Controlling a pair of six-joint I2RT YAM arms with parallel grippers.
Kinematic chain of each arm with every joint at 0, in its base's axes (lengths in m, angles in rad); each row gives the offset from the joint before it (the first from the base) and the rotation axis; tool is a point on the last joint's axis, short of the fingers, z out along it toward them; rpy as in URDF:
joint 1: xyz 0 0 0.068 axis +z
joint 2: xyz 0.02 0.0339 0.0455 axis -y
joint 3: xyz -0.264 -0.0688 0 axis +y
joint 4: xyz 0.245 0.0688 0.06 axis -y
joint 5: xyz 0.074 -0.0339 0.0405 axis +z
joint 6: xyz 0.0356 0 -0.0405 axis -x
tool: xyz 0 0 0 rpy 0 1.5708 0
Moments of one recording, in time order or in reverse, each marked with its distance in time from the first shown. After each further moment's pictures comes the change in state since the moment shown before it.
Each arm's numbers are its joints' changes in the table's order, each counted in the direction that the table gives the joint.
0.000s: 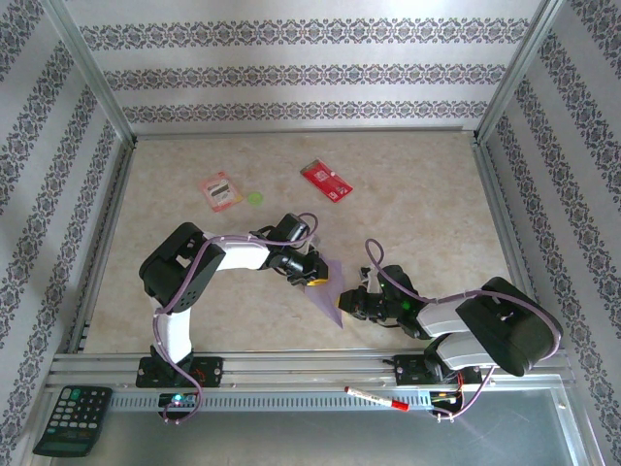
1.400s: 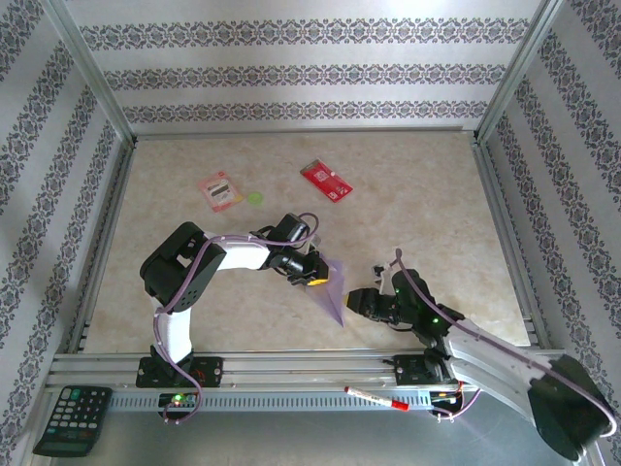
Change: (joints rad) left arm 0.001 -0.006 0.002 0.014 -0.005 -0.018; right arm 0.020 0.607 -0.003 -0.546 -0.109 0.077
